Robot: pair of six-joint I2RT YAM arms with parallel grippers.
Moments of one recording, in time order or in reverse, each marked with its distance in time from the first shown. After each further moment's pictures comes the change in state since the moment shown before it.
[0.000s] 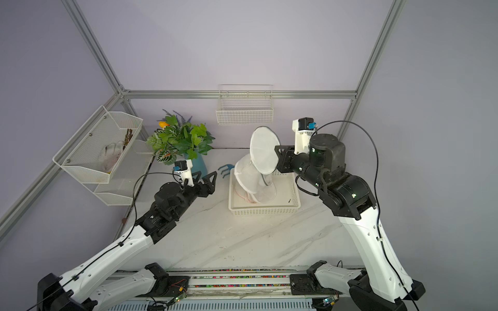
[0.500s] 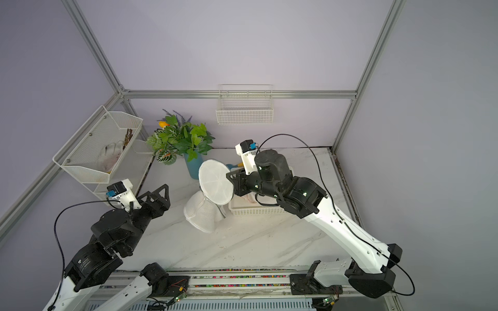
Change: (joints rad) left arm 0.000 -0.390 0.188 -0.763 -0.335 -0.262; right arm 0.364 0.121 -0.157 0.170 -0.006 0.057
